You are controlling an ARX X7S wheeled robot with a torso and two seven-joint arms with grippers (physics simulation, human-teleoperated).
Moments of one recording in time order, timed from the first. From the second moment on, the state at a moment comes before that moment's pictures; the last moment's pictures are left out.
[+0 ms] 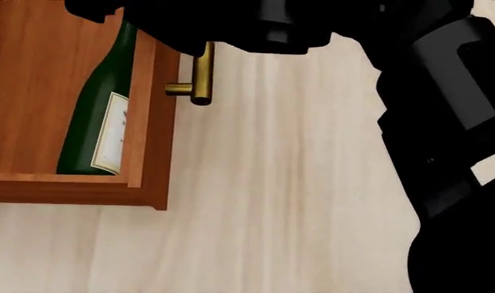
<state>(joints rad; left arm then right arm) 0.65 -0.16 -0.32 -0.37 -1.20 0.60 -0.38 1.90 0.12 -1.34 1.06 2.18 0.87 -0.06</state>
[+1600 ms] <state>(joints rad) 0.61 -0.17 -0.30 -0.41 -1.18 0.59 -0.35 2.29 0.34 -1.27 0.58 1.94 0.88 0.41</state>
